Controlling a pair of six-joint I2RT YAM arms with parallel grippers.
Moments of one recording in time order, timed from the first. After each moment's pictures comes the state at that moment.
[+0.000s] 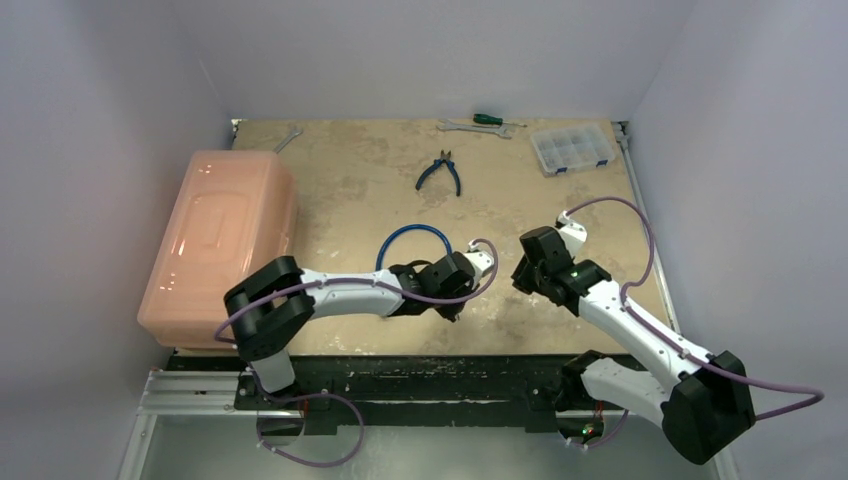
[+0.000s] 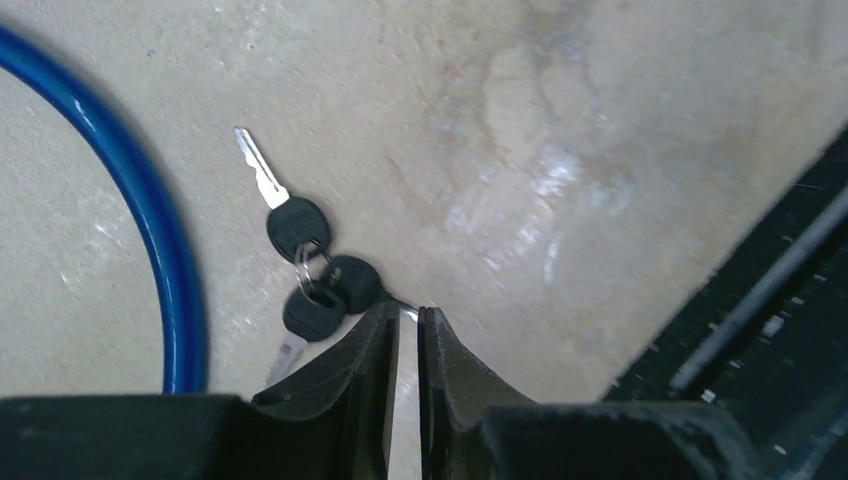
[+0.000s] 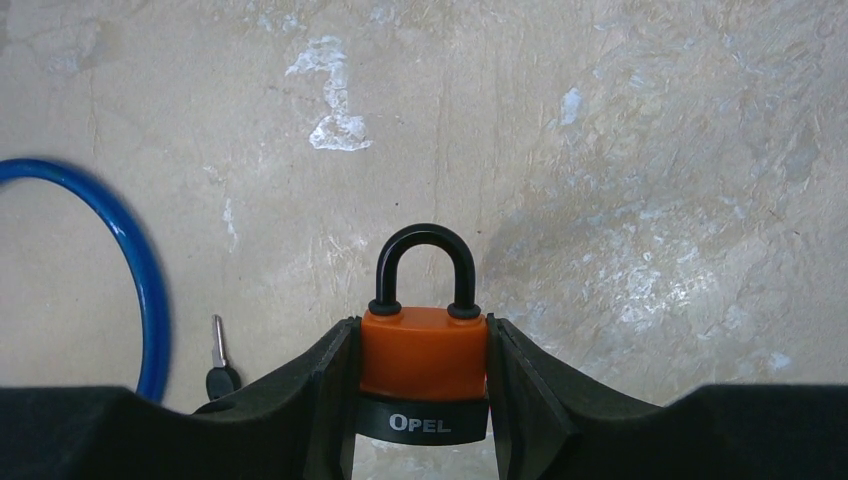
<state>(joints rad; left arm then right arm) -1.09 1.77 1.03 -0.14 -0.10 -0.27 0.50 1.03 0.66 -0.60 0.42 0.90</state>
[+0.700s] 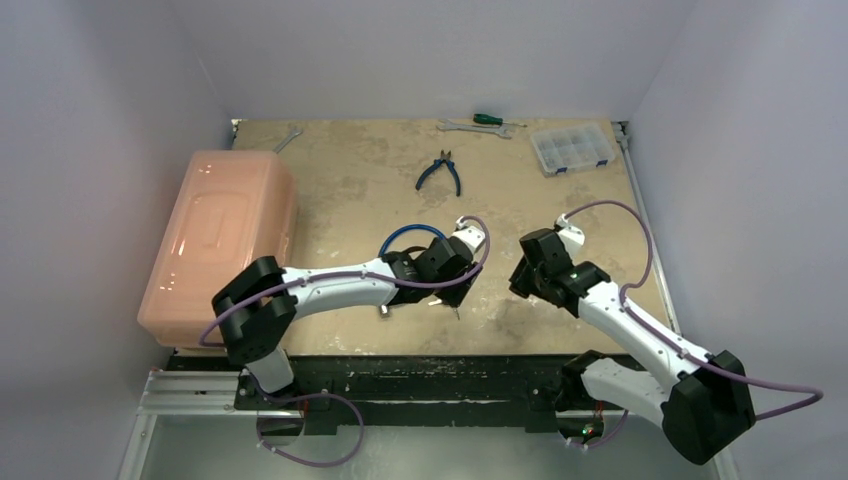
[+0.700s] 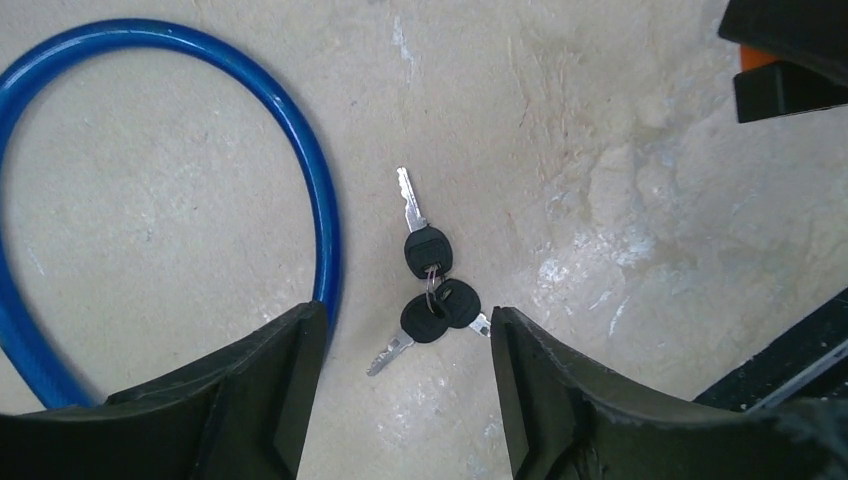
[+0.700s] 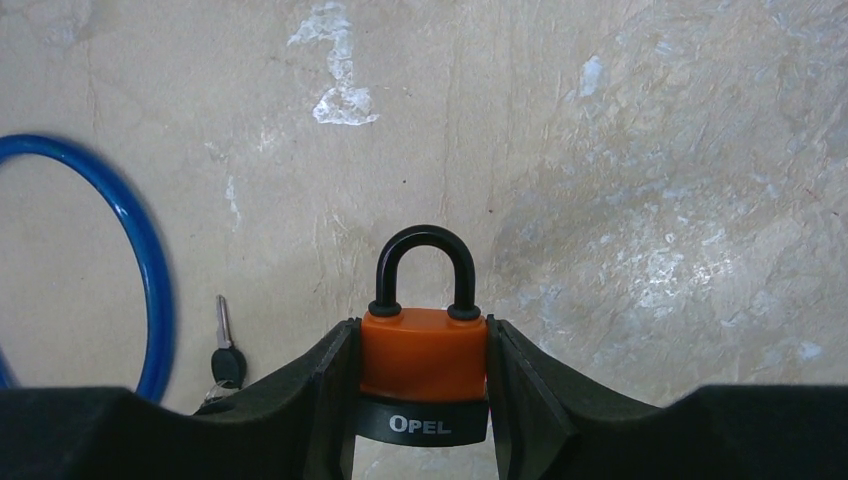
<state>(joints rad) -1.08 1.66 1.10 -0.28 -0.28 -0.34 0.50 1.03 0.65 -0.60 0.38 0.92</state>
